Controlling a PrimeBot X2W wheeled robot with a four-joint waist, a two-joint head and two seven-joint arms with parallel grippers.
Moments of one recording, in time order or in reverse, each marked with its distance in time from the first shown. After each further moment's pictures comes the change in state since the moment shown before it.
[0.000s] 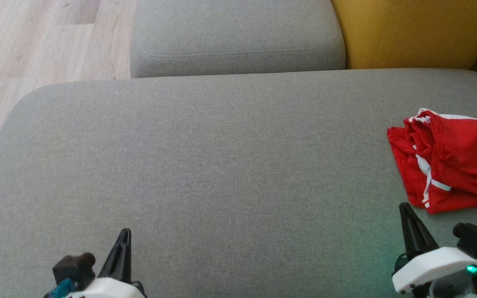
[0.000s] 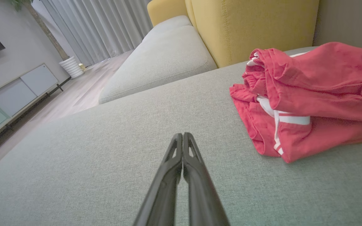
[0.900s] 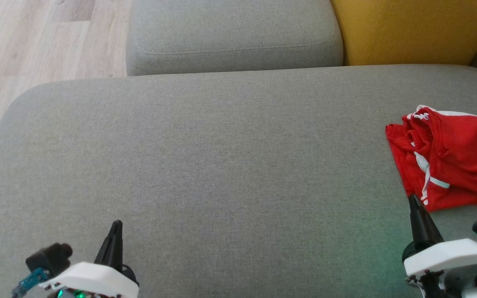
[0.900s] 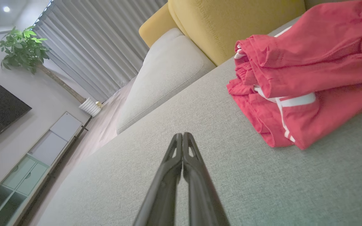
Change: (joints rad) left arm -0.046 -0.030 0.072 0.034 -0.301 -0.062 0.058; right arm -0.046 0.000 -0.025 0.043 0.309 0.000 0.008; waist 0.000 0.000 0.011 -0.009
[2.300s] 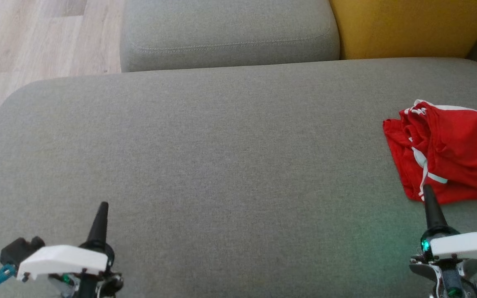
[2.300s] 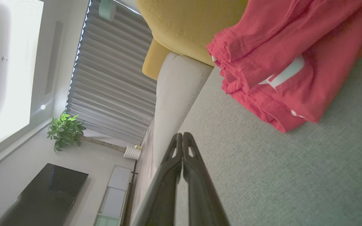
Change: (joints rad) left arm -0.075 -0.056 0.132 0.055 -0.446 -0.097 0.101; right arm -0.062 0.000 -0.034 0.067 0.470 0.000 0.004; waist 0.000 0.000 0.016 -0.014
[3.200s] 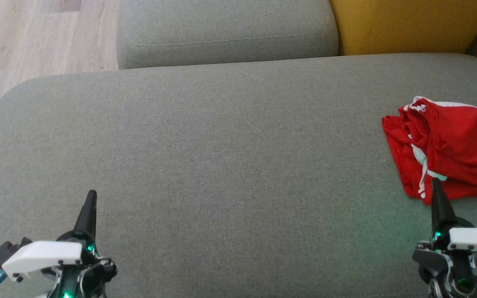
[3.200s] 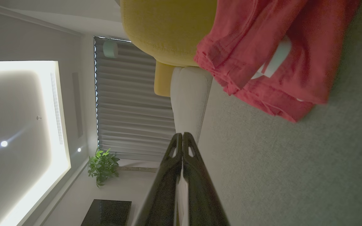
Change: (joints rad) left arm -0.050 -0.039 0.097 0.034 -0.299 -0.062 0.070; right arm -0.052 0.000 -0.021 0.049 0.323 0.000 0.005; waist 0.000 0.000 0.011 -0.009
